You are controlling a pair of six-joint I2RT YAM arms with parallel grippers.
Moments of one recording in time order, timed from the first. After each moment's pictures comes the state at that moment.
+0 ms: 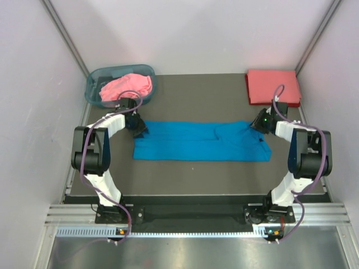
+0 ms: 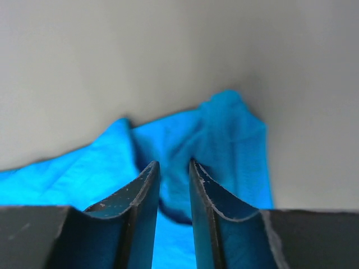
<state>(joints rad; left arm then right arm) -0.08 1.82 1.14 -0.42 0.12 -0.63 -0.11 1.72 0.92 -0.03 -0.20 0.46</state>
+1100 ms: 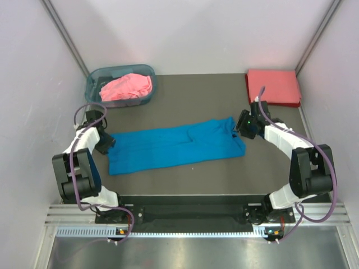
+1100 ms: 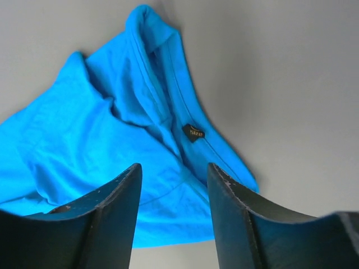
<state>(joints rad) 0.25 1.53 0.92 -0.58 -0.17 -0.68 0.17 1.51 0.93 -0.32 -0.05 0.59</state>
